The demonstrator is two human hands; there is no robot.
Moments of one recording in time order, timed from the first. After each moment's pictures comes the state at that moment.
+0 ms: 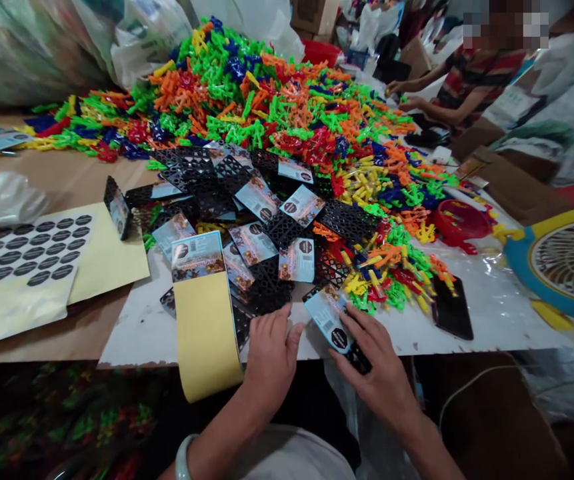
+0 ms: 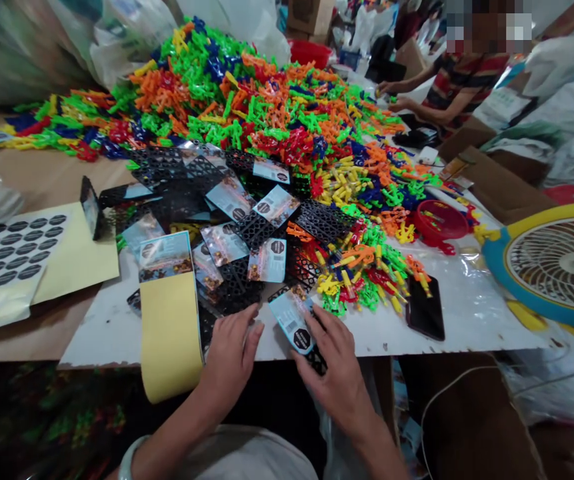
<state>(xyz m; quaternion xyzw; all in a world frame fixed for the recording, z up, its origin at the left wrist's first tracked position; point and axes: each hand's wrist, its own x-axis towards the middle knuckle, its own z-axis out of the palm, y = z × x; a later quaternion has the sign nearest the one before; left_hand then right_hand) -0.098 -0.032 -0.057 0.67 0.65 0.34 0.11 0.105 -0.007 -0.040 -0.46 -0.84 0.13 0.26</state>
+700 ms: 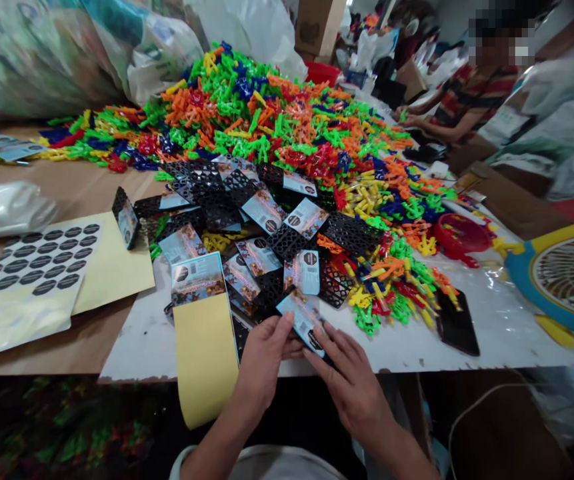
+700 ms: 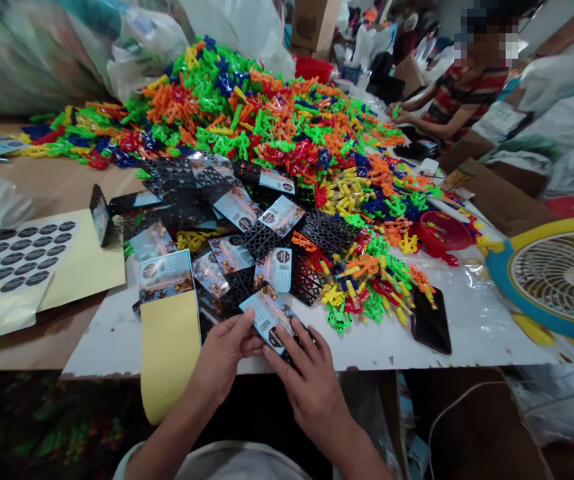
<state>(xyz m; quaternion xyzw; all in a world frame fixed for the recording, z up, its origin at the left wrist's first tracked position) -0.107 -0.010 -0.021 0.12 0.49 0.54 0.68 0.074 -0.011 -0.042 -0.30 -0.93 0.07 0.21</state>
